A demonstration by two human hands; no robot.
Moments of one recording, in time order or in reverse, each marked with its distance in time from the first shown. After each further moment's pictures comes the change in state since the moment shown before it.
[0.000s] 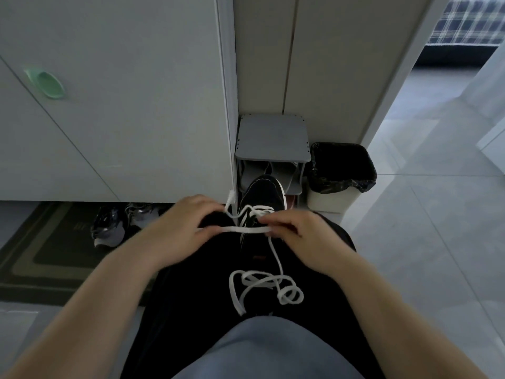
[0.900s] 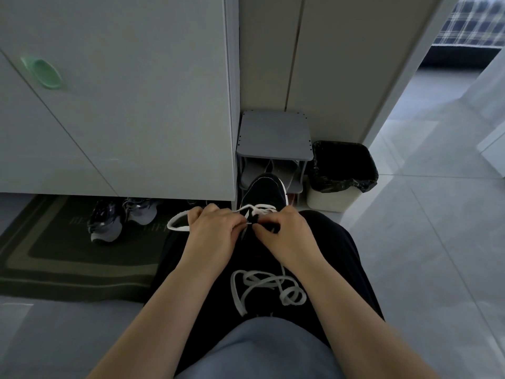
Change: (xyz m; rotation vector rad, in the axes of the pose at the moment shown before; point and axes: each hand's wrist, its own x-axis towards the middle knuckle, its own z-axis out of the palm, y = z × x) left_hand 0.020 0.013 0.068 0.119 0.431 -0.061; right_hand 0.022 0.005 0.043 -0.092 0.207 0.209
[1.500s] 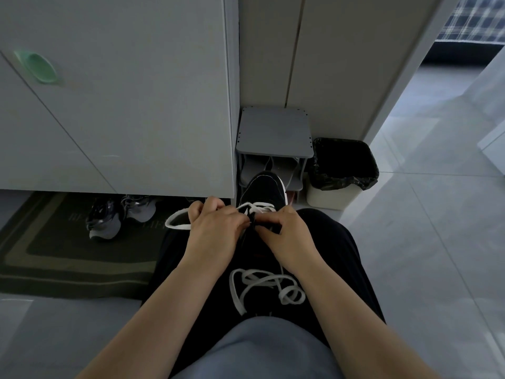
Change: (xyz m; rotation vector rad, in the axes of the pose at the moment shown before) left_hand 0.001 0.002 0.006 0.081 0.079 0.094; right_hand 0.000 0.005 0.005 0.191 -0.011 0.017
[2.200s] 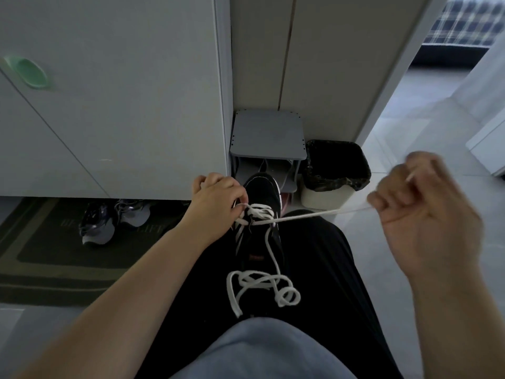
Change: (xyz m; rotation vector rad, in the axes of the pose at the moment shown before) left_hand 0.047 -0.013 -0.002 -0.102 -0.192 0.025; right_hand -0.045 -0.033 -0.130 1.060 0.275 -0.248
